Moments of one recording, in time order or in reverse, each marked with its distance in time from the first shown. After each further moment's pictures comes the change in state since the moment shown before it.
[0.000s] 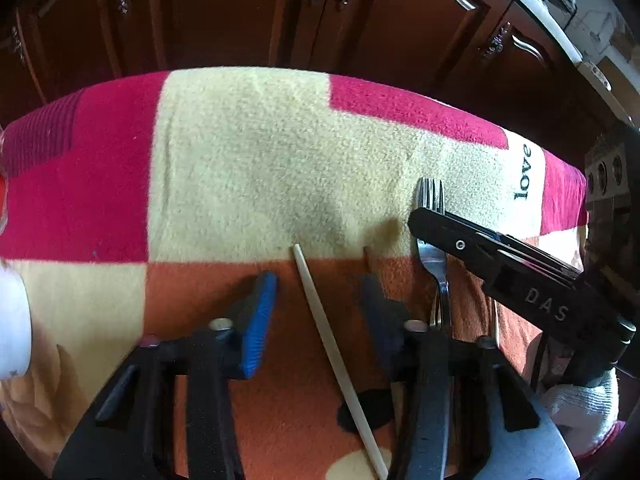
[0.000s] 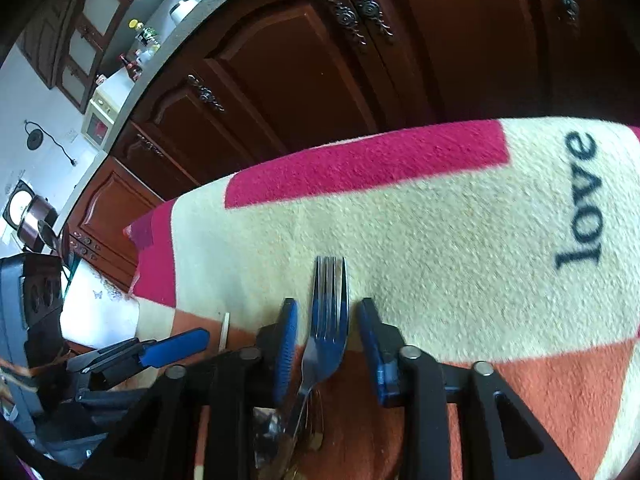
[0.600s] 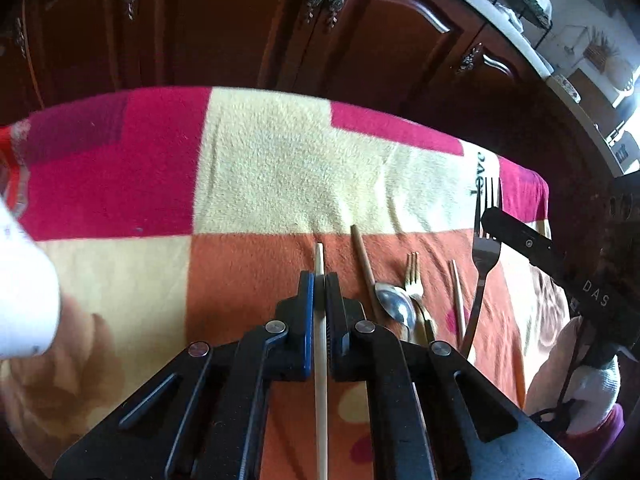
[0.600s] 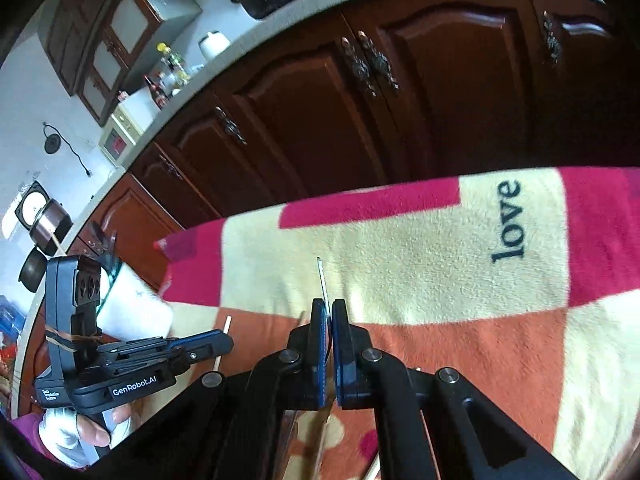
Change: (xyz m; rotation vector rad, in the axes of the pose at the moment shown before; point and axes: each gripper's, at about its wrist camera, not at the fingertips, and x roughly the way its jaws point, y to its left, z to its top) left arm -0.059 0.023 -0.021 -0.003 -0.046 -0.106; right arm -0.088 0.028 -0.022 -0.043 -0.145 0.006
